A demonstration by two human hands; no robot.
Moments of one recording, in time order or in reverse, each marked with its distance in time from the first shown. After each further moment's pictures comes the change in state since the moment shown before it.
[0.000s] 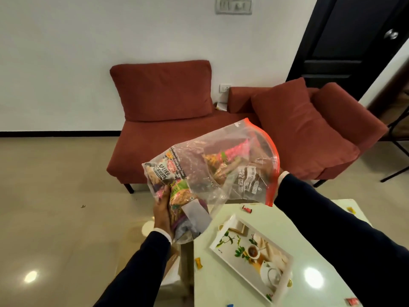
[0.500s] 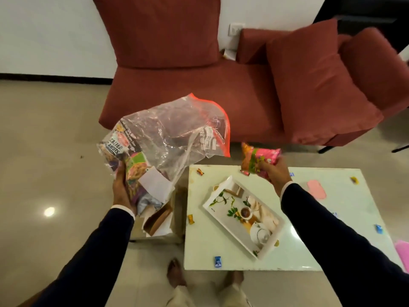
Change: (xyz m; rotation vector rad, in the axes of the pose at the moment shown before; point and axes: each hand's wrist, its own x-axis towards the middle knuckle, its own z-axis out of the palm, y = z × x) left_hand 0.003 0.001 -0.062 0.072 0.202 -0.084; right_hand 0.080 0.111 -0.103 -0.177 0.503 -0.221
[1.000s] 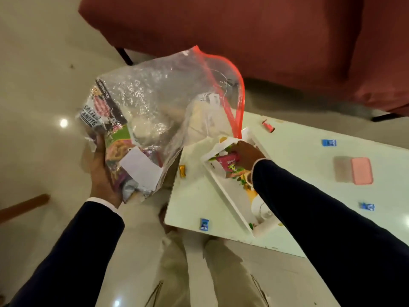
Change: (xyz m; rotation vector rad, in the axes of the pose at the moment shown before) left_hand 0.047 -0.160 -0.053 -0.020 0.193 -0.012; right_hand 0.146 0.208 0.087 -1.308 -0.799 -0.229
